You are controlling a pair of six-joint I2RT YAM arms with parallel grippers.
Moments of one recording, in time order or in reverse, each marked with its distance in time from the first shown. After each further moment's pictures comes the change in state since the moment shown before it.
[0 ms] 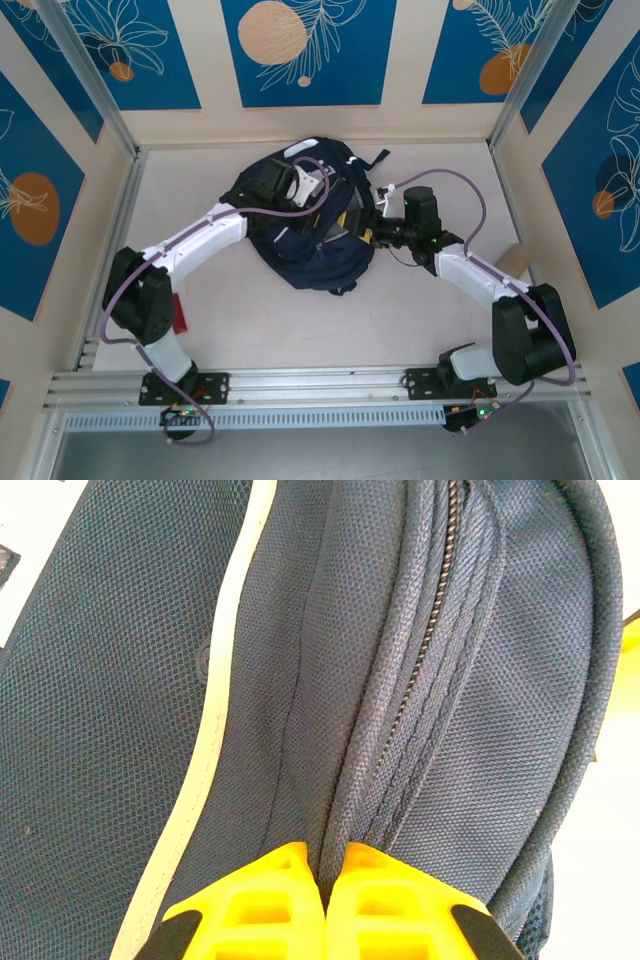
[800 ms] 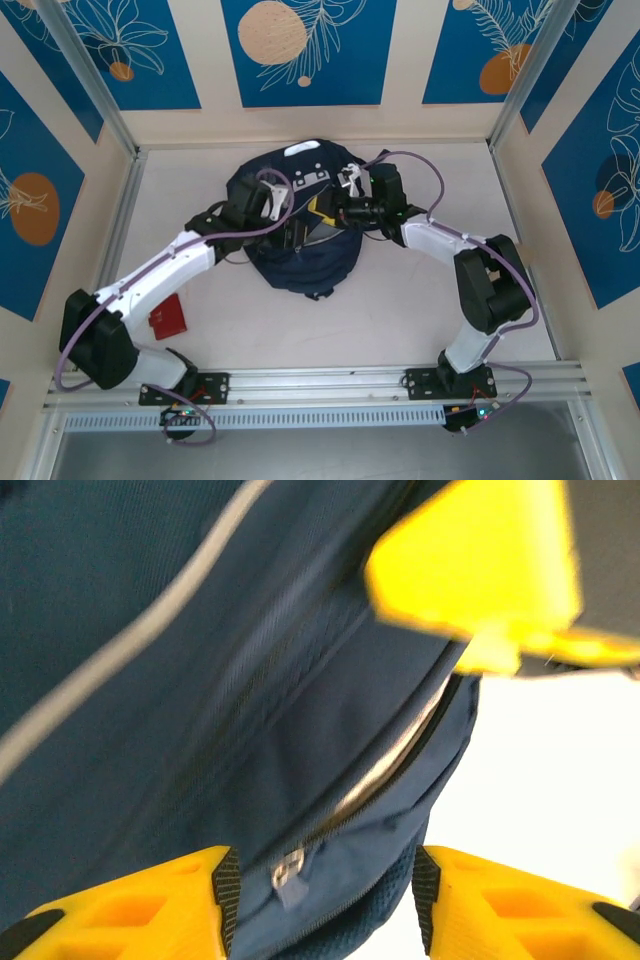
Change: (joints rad) left arm -0.002 -0.317 -0.281 -0.016 -0.035 -0.338; right arm 0.109 0.316 0.283 0.119 -0.109 0.187
